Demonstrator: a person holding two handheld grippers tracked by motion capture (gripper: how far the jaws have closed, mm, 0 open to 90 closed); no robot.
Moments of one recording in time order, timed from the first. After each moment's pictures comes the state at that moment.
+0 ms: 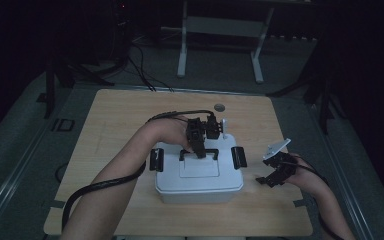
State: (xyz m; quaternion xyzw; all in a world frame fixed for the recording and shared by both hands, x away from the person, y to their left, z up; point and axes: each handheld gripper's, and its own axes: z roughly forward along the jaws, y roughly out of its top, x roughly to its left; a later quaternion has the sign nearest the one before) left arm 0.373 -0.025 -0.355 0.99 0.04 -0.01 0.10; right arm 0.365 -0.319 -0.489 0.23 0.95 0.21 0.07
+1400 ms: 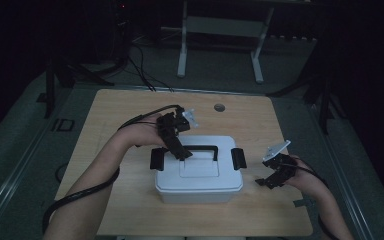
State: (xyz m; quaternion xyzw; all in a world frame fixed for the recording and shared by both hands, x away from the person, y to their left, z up) left arm 0.377 0.053 -0.366 0.96 0.12 0.06 0.24; right arm 0.360 -0.318 -0.491 0.23 0.95 0.21 0.07
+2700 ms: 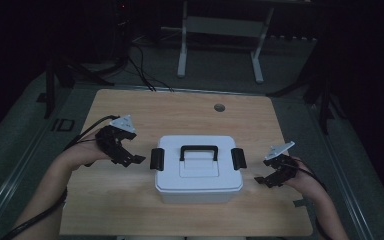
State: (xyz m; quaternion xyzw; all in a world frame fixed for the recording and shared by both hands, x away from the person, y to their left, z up) left arm 0.341 0.205 -0.403 0.91 0.25 0.08 0.32; right arm 0.359 -0.325 -0.499 0.27 0.93 0.24 0.08
